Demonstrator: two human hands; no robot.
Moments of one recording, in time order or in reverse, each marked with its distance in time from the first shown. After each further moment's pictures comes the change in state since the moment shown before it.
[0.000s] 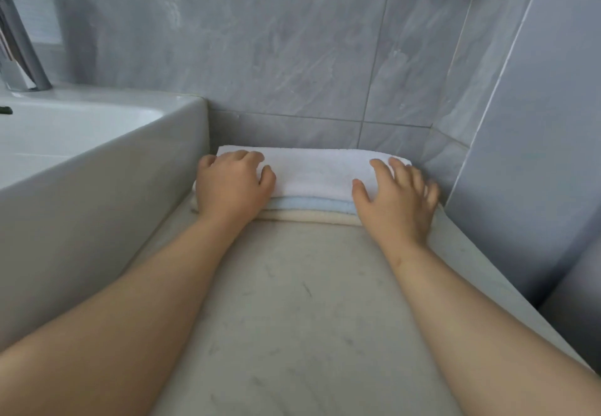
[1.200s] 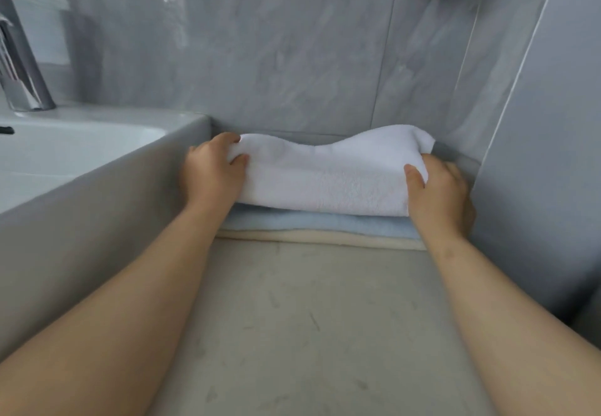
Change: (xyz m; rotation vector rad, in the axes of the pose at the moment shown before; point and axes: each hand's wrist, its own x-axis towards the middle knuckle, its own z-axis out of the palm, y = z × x) left_hand 0.034 -0.016 -0.019 -0.302 0.116 -0.286; right_hand 0.038 0.023 -0.018 0.252 0.114 0.199
